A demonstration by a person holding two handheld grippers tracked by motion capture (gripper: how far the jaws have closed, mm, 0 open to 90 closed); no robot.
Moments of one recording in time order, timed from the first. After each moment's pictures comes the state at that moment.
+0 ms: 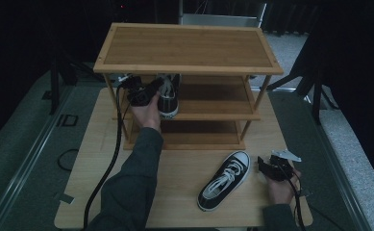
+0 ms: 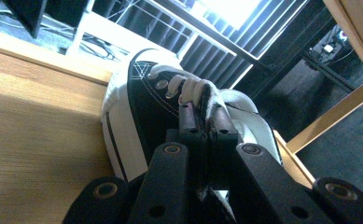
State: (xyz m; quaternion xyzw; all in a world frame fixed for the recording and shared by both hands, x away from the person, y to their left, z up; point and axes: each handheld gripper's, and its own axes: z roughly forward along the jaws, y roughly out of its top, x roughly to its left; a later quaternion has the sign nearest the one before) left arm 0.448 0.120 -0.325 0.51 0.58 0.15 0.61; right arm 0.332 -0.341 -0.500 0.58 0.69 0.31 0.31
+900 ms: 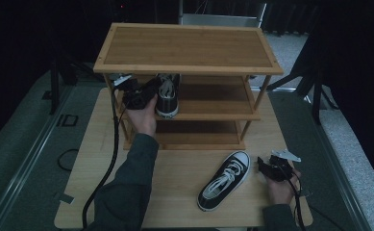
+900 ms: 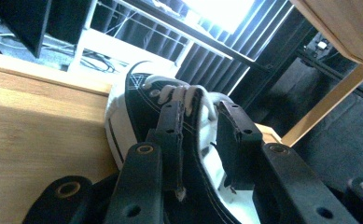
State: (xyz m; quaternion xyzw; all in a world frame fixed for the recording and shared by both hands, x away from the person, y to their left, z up) left arm 0.422 0.128 -0.317 0.55 0.55 0.18 0.61; right arm 0.331 -0.340 -0.500 0.58 0.69 0.31 0.30
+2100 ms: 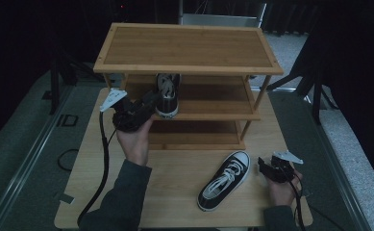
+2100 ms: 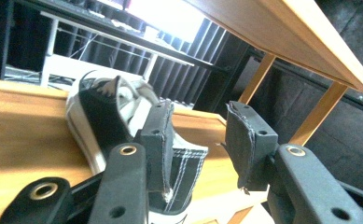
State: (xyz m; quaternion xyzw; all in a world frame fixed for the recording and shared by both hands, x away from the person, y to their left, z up) left arm 0.339 0.134 -0.305 0.55 0.47 0.19 0.66; right arm 0.323 -0.340 -0.494 0.58 0.68 0.32 0.31
